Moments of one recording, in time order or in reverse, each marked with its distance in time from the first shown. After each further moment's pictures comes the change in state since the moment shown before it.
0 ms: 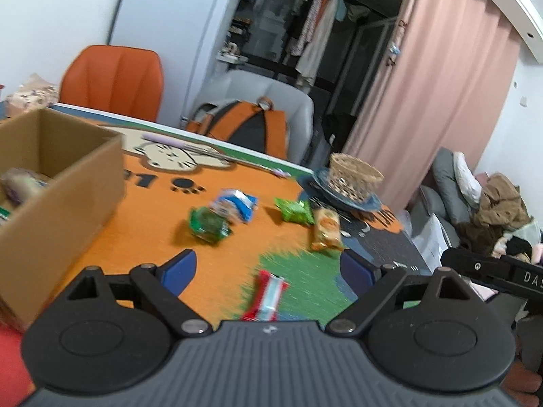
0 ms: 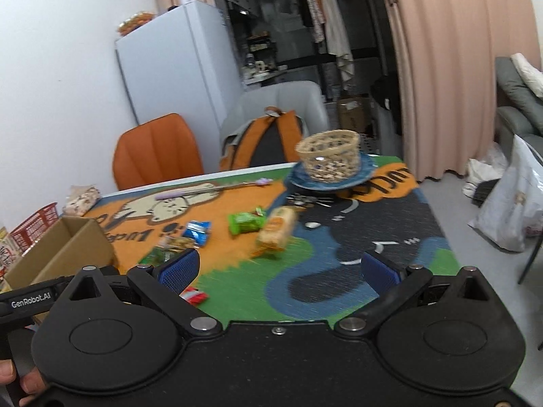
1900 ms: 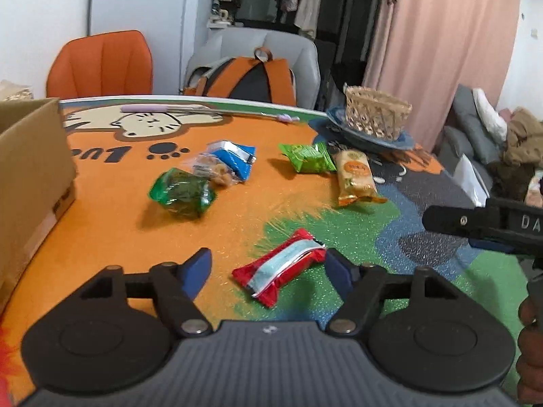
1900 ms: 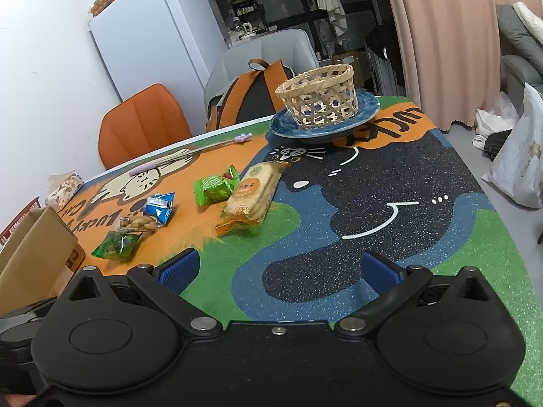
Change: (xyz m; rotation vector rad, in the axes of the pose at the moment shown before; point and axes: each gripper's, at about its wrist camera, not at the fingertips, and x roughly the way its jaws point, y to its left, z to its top) left arm 0.096 -0.019 -0.020 0.156 0.140 0.104; right arm 0.091 -0.023 -0.014 0.080 0.137 0.042
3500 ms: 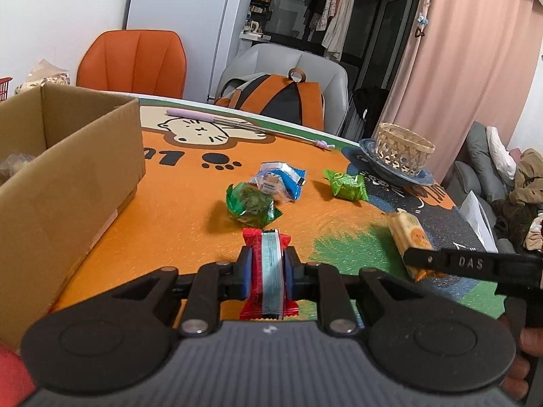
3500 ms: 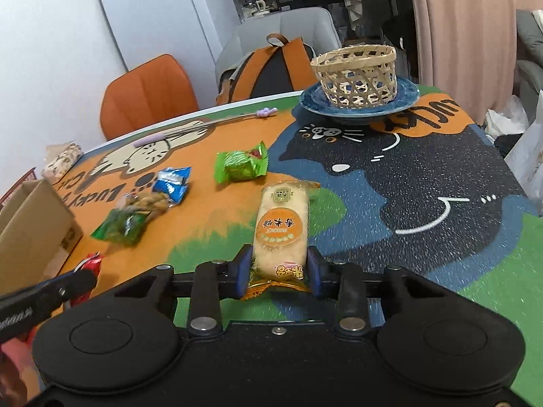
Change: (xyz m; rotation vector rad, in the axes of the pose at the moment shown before) left arm -0.042 0.051 0.000 -0.130 -0.065 0.024; right arm 0.022 0.041 -0.005 -0.085 0.076 -0.009
